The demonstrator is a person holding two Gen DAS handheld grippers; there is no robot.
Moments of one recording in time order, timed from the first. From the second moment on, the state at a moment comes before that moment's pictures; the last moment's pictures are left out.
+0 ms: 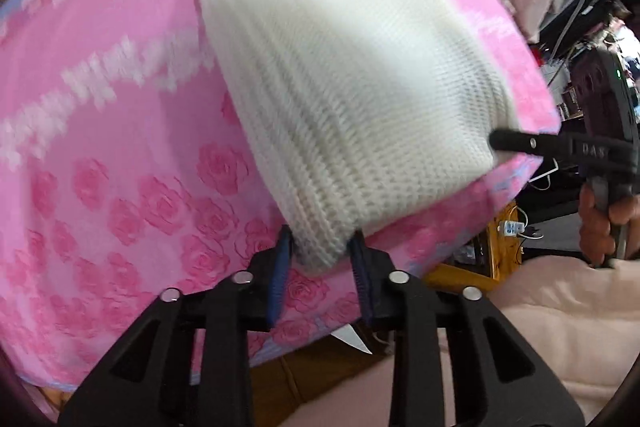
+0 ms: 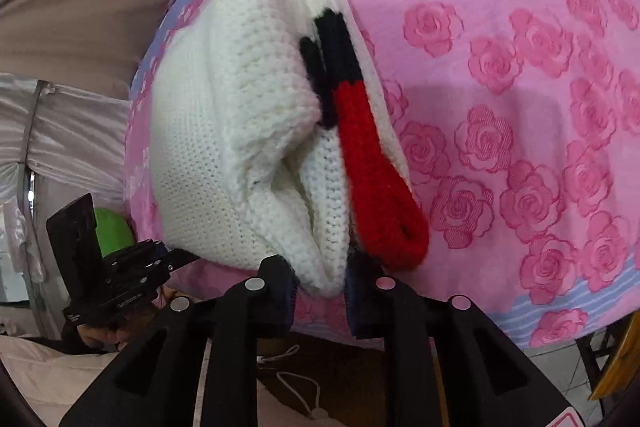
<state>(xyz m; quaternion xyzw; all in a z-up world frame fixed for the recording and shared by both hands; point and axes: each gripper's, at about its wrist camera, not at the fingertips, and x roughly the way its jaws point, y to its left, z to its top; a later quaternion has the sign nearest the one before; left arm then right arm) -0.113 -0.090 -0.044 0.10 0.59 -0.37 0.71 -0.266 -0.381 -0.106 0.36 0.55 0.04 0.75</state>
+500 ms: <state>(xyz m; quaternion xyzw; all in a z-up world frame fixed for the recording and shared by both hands) -0.060 -0.124 -0.001 0.09 0.52 -0.29 0.80 -0.157 -0.362 -0.074 0.28 0.51 0.01 0.81</state>
